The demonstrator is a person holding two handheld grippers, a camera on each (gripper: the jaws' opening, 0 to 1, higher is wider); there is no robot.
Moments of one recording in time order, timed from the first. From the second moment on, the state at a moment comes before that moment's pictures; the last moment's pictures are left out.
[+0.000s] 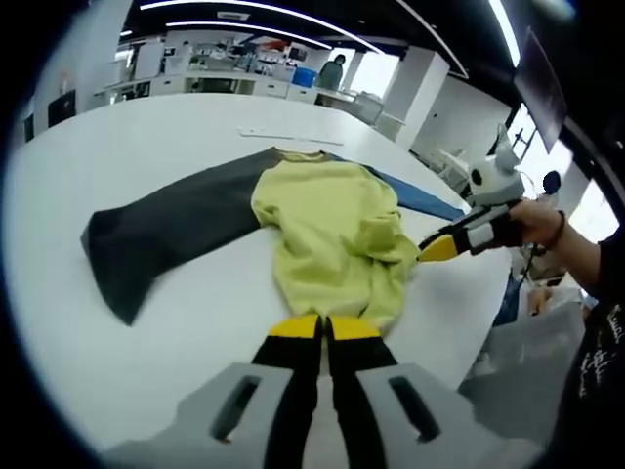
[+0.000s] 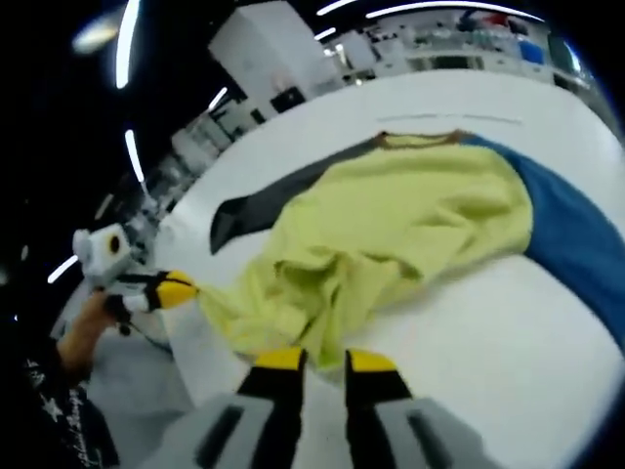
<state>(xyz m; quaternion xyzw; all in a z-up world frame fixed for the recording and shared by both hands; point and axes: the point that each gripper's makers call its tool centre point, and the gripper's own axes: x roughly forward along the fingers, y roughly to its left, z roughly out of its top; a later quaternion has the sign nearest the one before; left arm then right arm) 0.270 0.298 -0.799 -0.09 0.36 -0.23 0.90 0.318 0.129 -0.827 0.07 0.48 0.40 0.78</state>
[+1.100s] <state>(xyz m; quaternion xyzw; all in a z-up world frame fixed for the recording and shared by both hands) 0.261 0.309 -0.761 -0.12 0.33 -0.23 0.91 0.308 0.049 -0.775 0.03 0.42 0.39 0.82</state>
